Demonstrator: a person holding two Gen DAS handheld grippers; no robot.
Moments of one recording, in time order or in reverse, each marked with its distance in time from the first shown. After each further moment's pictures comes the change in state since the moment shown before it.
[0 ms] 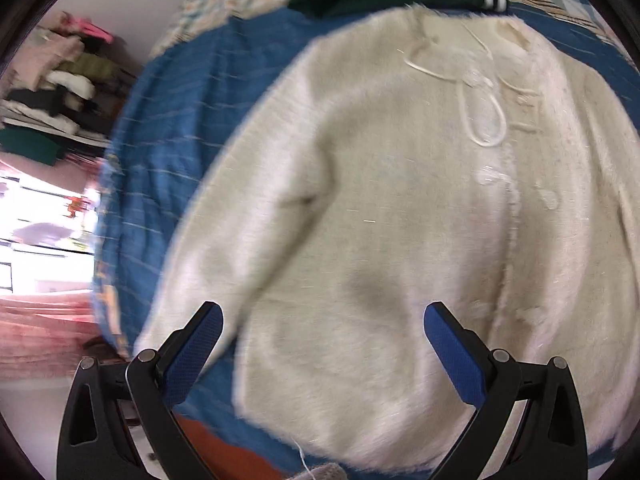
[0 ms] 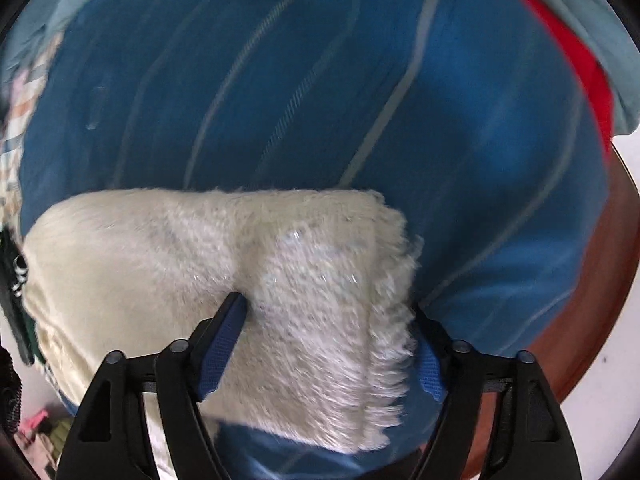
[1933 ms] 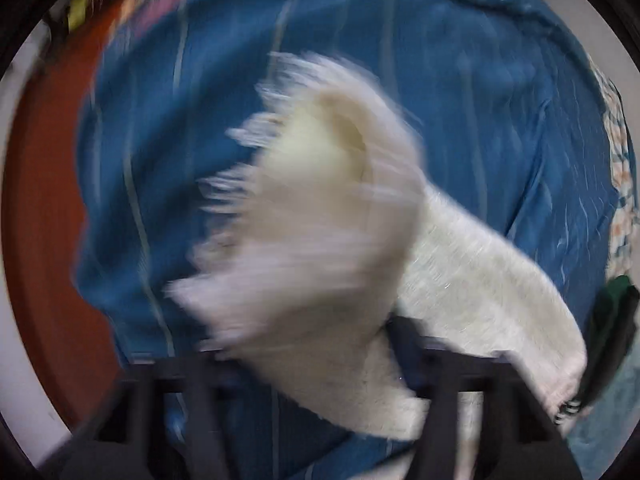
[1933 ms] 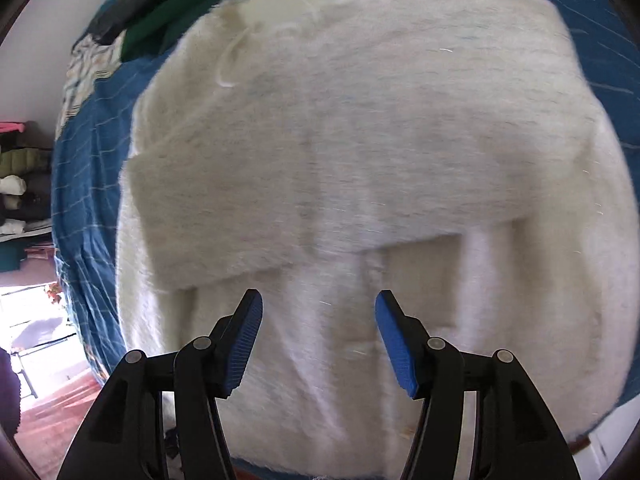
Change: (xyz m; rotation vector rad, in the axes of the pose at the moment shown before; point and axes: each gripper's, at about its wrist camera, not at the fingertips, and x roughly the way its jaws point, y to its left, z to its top) left arm 0.217 0.353 -0.166 -1.385 0.203 -0.374; right arm 0.087 0.415 -0.330 -0.954 0.103 0.050
